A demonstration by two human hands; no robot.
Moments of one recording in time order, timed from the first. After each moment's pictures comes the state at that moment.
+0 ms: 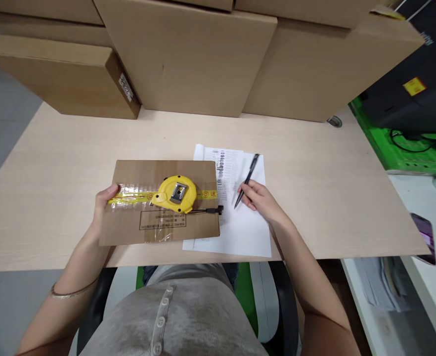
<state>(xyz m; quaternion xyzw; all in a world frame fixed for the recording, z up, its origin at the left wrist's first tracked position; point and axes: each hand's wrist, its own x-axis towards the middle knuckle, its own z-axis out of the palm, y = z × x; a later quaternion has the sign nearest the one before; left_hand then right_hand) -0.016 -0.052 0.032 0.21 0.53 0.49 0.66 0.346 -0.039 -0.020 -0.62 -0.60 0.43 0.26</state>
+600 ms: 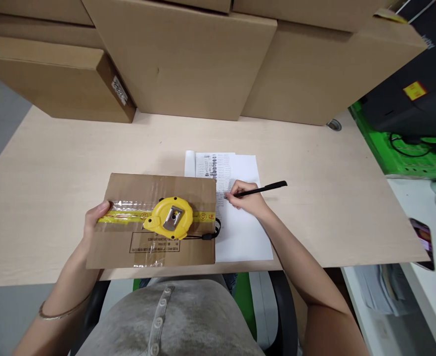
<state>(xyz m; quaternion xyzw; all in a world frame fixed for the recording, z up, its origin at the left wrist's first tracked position) -0.024 -0.058 0.027 0.16 0.56 0.43 0.69 0.330 -0.009 -0.028 -0.57 -0.58 0.47 0.35</state>
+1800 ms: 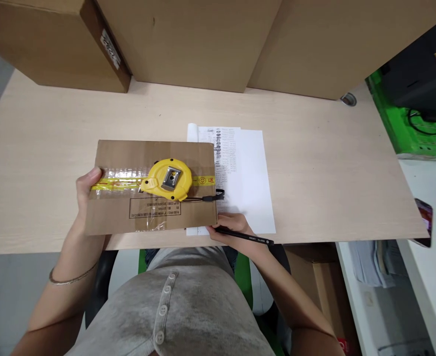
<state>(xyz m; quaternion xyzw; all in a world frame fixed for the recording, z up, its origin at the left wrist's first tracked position) -0.024 -0.061 0.026 0.19 0.52 0.53 0.64 0.283 -0.140 -0.038 -0.48 -0.70 0.41 0.32</state>
